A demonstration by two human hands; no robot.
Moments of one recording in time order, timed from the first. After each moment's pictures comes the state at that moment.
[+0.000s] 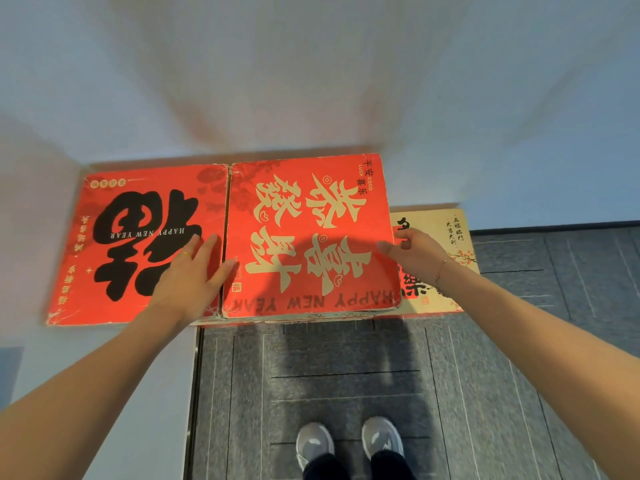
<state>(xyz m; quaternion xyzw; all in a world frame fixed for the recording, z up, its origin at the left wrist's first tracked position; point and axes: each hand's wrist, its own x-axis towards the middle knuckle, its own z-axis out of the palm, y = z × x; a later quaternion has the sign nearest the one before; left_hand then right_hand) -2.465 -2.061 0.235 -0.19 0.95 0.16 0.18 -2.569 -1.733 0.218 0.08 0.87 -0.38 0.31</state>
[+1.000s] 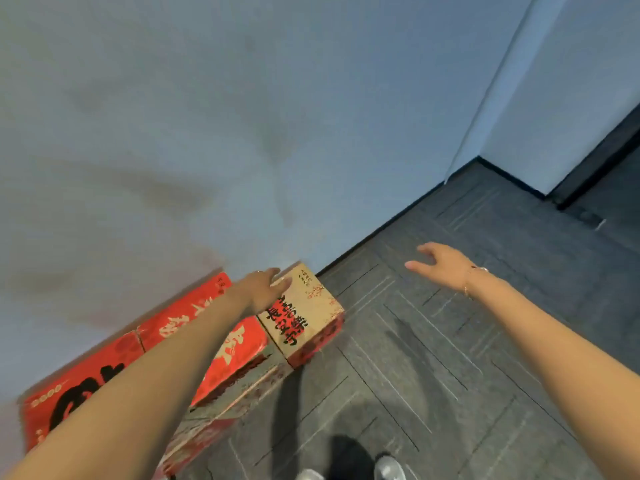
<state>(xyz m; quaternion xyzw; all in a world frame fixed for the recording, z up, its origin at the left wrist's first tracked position) -2.495 -1.754 0.525 0.20 0.92 0.09 0.34 -2.360 -1.439 0.553 0.24 0.91 -0.31 0.16</state>
